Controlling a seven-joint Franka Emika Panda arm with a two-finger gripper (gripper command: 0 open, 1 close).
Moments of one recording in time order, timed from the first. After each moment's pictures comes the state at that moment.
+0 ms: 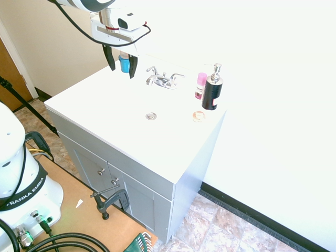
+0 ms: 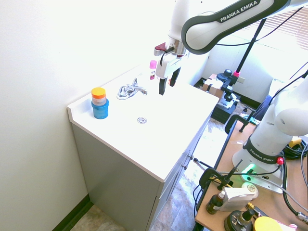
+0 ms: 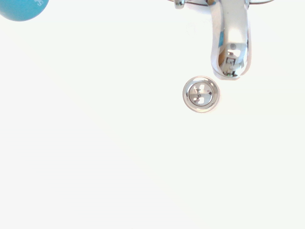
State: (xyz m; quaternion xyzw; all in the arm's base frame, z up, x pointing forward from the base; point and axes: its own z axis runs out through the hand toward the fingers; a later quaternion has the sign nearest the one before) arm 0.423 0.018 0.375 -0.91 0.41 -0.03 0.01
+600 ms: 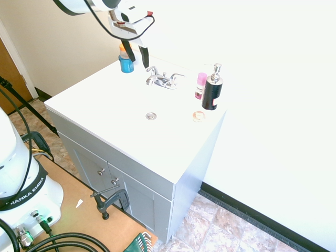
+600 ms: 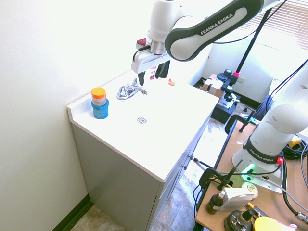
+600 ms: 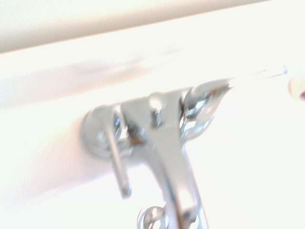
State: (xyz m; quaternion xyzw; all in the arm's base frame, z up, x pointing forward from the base) arm 0.511 0.039 0.375 -0.83 0.53 -0.17 -0.04
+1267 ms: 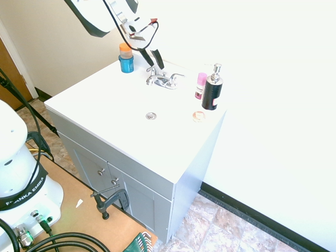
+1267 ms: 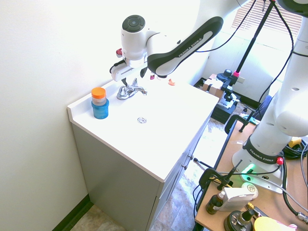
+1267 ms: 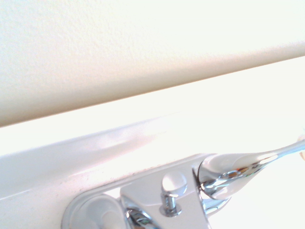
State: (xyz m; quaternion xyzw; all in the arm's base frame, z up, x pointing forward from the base) arm 0.575 0.060 0.314 -0.80 0.54 -0.24 -0.11
